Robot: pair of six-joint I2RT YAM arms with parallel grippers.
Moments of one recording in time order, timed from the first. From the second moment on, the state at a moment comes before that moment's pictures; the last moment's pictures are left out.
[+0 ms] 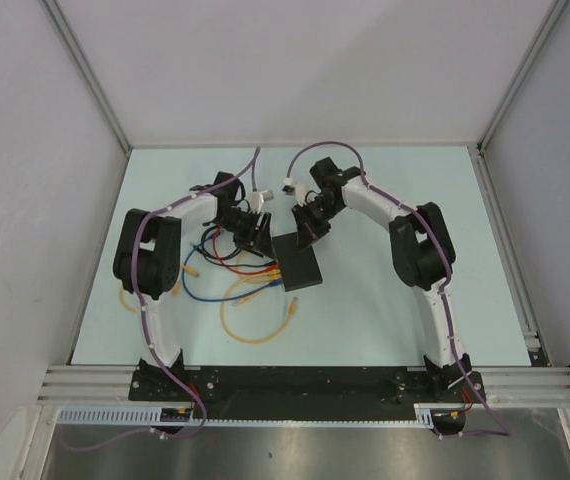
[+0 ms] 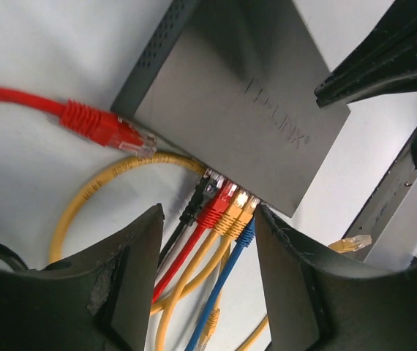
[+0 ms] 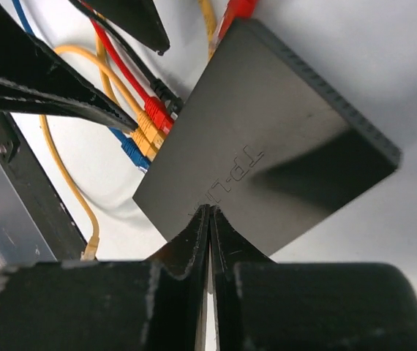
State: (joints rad) left arm -0.27 2.00 1.38 -0.67 0.74 0.11; right arm 0.51 2.23 1.86 -0.87 -0.70 -0.15
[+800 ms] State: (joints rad) left arm -0.27 2.11 1.42 -0.68 0.82 0.09; right arm 0.54 2.28 1.81 -0.92 -0.75 -0.22
